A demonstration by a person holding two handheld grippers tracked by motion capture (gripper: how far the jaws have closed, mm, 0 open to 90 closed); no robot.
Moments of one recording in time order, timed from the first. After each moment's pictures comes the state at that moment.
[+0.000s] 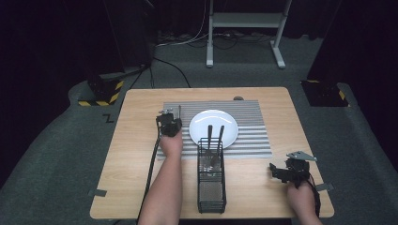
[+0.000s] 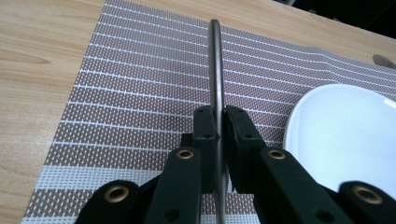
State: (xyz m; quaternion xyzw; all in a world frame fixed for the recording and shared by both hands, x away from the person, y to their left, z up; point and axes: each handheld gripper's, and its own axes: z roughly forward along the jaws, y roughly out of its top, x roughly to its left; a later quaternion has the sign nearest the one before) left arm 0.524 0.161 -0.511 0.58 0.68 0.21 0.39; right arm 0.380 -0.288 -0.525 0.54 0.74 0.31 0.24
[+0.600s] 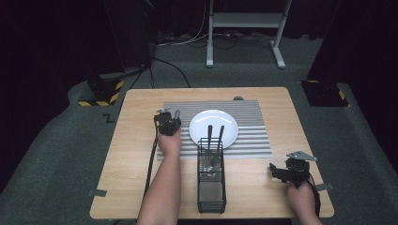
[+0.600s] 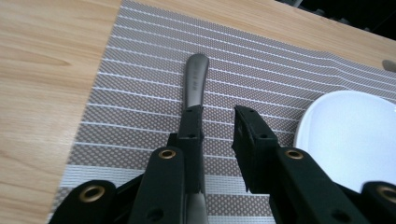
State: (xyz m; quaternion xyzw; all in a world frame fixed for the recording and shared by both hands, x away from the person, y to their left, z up) left arm 0.524 0.169 -0.505 0.58 0.69 0.21 0.38; right arm 0.380 -0.288 -0.525 0.54 0.74 0.31 0.24
